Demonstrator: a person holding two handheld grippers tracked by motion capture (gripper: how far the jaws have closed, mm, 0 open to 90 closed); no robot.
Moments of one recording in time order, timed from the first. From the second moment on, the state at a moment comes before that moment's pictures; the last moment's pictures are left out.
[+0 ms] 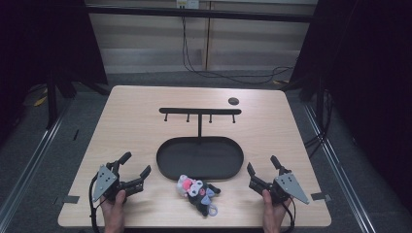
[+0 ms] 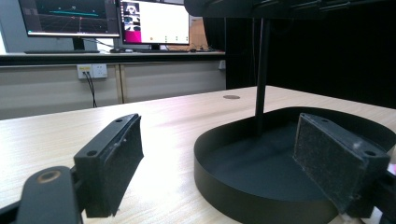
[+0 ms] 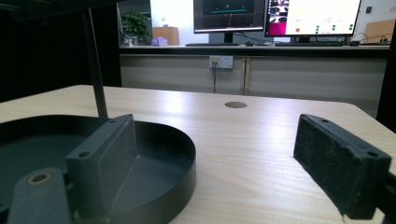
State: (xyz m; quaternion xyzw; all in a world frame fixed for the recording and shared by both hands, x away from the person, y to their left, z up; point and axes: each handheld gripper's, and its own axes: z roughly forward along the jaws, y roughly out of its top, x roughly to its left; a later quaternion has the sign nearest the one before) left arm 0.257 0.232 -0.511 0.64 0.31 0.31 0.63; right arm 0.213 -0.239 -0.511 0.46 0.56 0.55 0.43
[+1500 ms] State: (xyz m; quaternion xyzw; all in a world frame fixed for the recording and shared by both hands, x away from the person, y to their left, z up) left arm 0.257 0.231 -0.511 0.64 0.31 0.31 0.63; right arm 0.210 -0.213 -0.474 0.44 0.72 0.49 0.23
